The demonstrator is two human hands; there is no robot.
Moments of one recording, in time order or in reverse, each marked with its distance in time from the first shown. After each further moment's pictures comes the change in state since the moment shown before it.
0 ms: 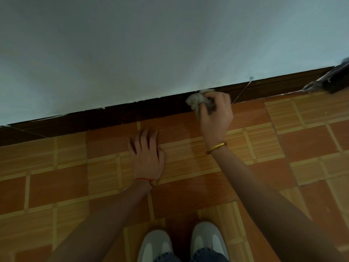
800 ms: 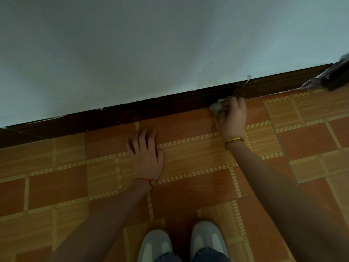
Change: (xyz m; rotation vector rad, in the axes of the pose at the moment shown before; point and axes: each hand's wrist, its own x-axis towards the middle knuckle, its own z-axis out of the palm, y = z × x) left_hand 0.001 0.001 0.001 -0.017 0.002 -0.016; right_hand 0.015 0.073 -0.021 -0.308 -0.149 0.076
